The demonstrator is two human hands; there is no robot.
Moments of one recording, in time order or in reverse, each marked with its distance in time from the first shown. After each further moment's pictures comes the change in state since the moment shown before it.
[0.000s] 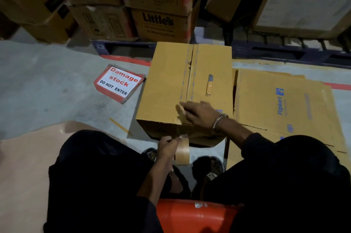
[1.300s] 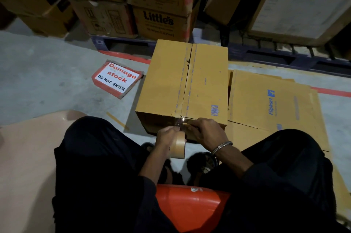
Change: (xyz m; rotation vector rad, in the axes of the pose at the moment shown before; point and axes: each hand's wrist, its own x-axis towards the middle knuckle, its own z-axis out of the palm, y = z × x) left_hand -0.010 0.003 -0.005 -0.079 -0.145 0.082; right_hand -0.102 -0.058 0.013 0.011 0.220 0.154
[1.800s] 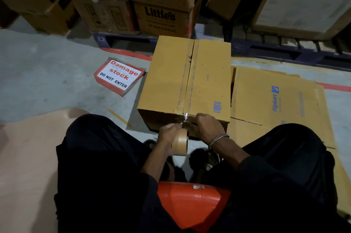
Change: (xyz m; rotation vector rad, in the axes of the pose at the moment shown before) left_hand 0.002 0.000 0.000 0.030 0.011 -0.014; right_hand 0.024 0.008 0.026 -0.229 -0.089 0.100
